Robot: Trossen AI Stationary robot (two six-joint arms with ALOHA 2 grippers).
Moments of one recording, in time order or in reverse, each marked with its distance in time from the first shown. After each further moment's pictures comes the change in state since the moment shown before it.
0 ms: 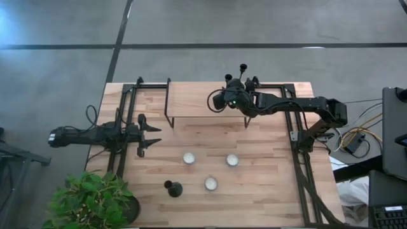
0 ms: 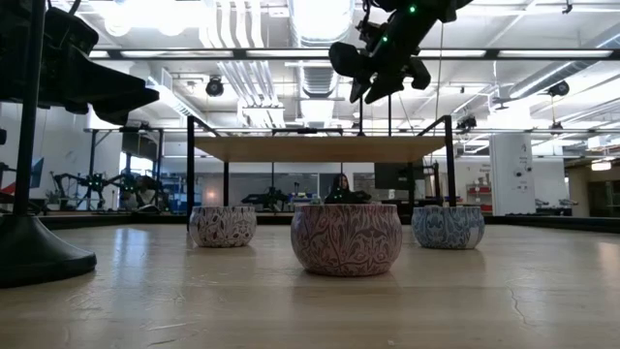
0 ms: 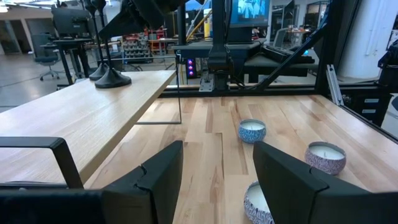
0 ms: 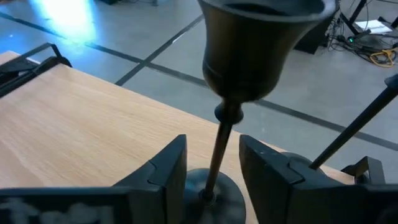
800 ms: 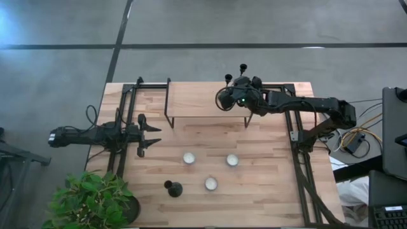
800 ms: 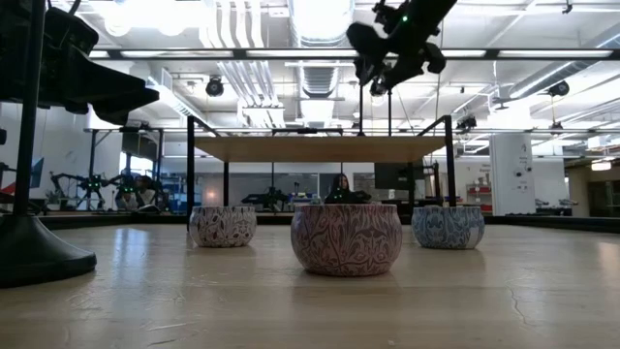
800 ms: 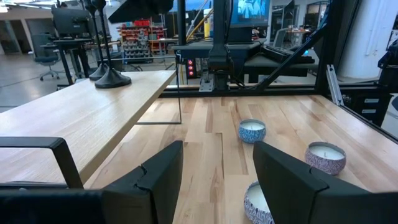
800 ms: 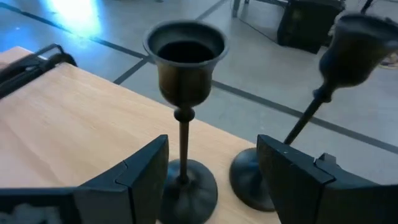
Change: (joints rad) left arm 0.000 0.000 0.000 0.000 0.000 0.000; right arm 0.003 -0.118 0.002 -0.124 -0.039 -0.015
